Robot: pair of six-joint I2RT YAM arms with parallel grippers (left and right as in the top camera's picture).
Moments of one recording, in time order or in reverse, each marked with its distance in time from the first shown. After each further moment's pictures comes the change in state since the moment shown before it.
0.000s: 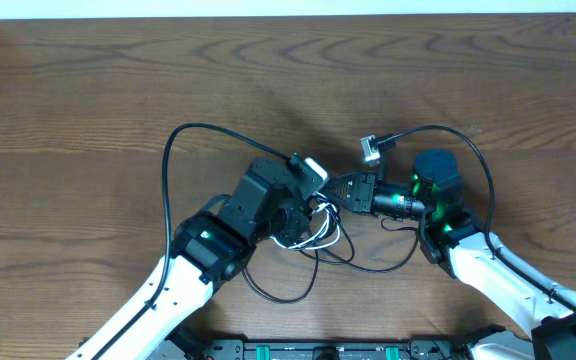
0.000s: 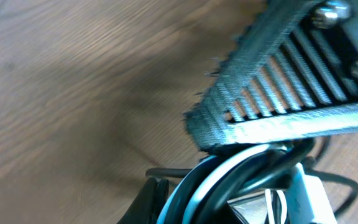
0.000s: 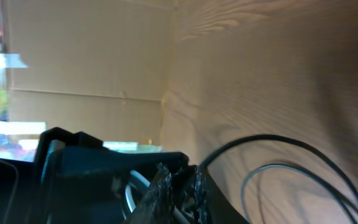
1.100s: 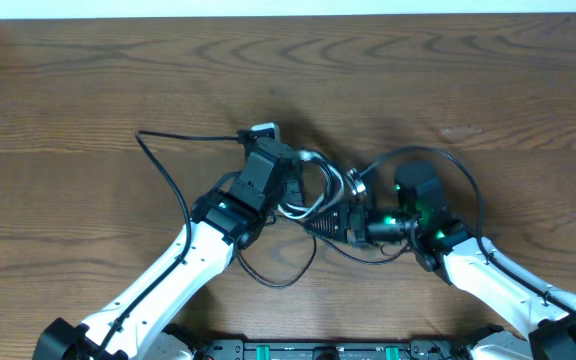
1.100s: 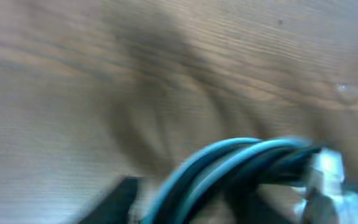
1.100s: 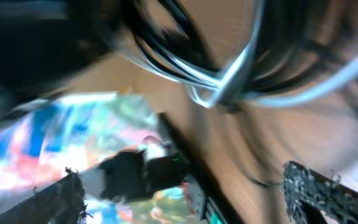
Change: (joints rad) left arm 0.074 0.190 -0.002 0.158 -0.169 -0.789; right arm 0.055 -0.002 -0.028 -0.364 -0.043 -0.155
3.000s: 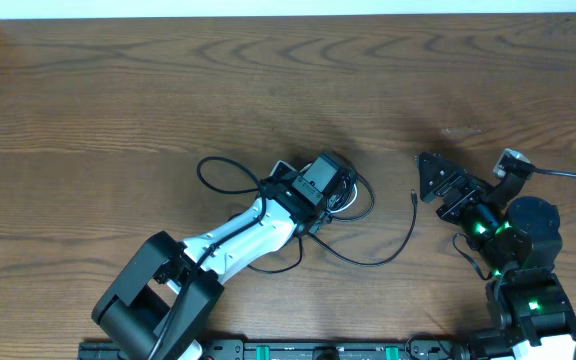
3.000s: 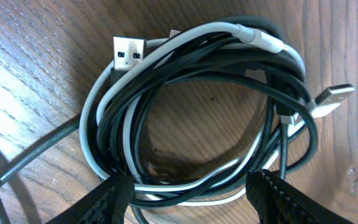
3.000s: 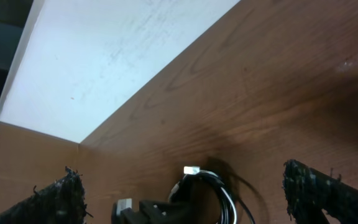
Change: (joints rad) left arm -0.166 0.373 0.092 0.051 0.026 -0.991; right arm -0.321 -0.704 -0.003 -0.281 0.732 -0.097
